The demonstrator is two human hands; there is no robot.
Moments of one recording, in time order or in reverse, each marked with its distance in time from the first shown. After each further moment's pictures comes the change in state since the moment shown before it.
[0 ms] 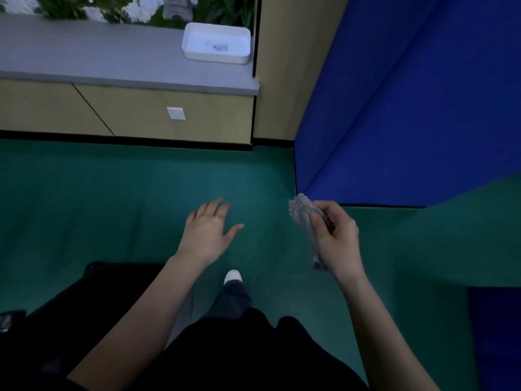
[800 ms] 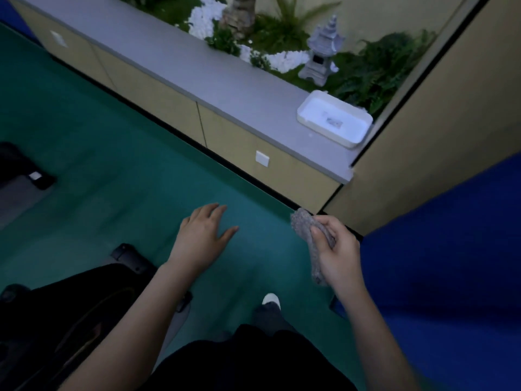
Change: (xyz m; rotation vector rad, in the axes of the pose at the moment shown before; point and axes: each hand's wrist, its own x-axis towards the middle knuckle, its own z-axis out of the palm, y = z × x) left_hand 0.161 -0.068 -0.106 -0.170 0.281 -0.539; right_hand 0.299 -0.071 0.121 0.008 -0.528 -0.315
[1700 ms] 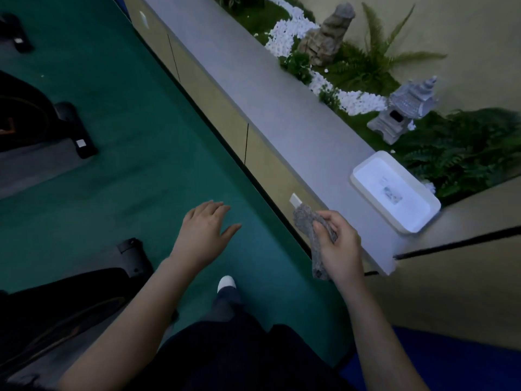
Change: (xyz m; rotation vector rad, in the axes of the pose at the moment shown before) left_hand 0.190 -0.056 -0.044 -0.066 0.130 -0.263; right_hand 0.273 -0.031 0.088 -0.065 -0.289 -0.112
